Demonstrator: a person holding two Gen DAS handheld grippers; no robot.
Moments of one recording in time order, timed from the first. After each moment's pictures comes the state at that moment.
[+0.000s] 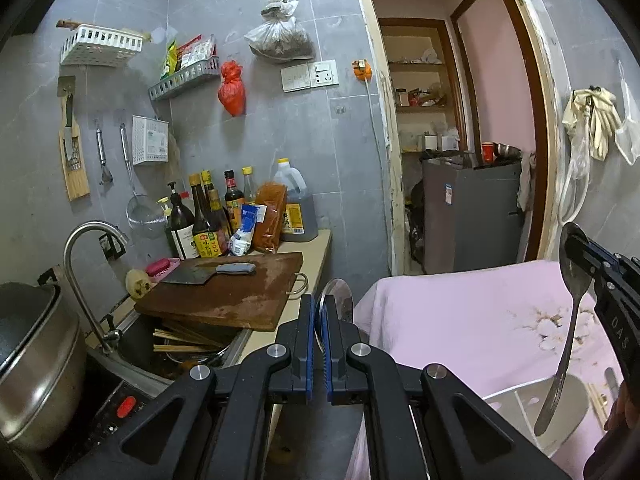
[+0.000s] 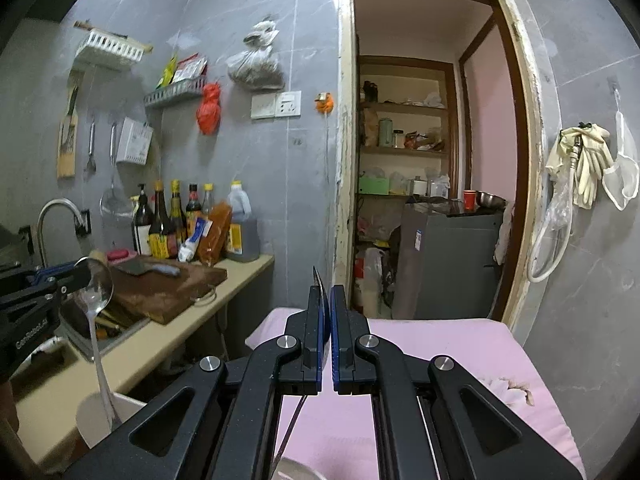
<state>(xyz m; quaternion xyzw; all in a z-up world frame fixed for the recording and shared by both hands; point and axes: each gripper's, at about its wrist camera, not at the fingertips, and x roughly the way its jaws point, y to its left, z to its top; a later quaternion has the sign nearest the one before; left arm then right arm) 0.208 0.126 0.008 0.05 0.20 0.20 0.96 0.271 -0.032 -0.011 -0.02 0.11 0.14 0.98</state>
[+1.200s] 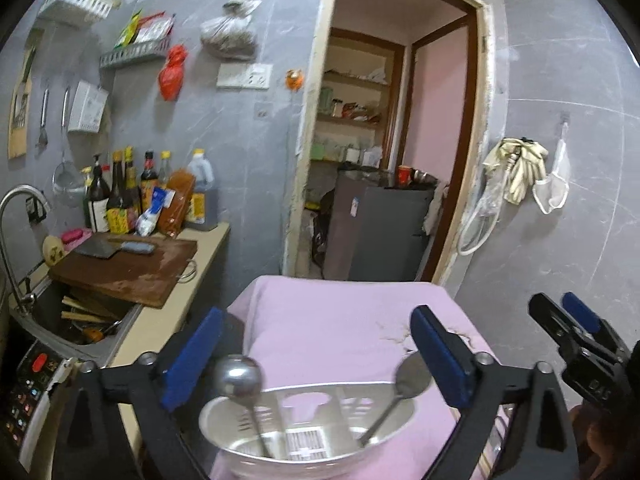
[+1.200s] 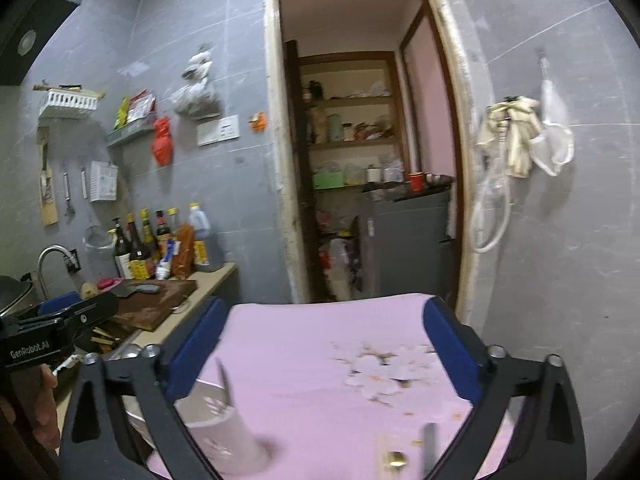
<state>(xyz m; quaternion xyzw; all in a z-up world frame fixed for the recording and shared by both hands) 0.178 0.060 0.033 -0.07 0.19 0.04 0.98 0.202 -0.185 0.027 0.06 0.13 0.07 0.99</state>
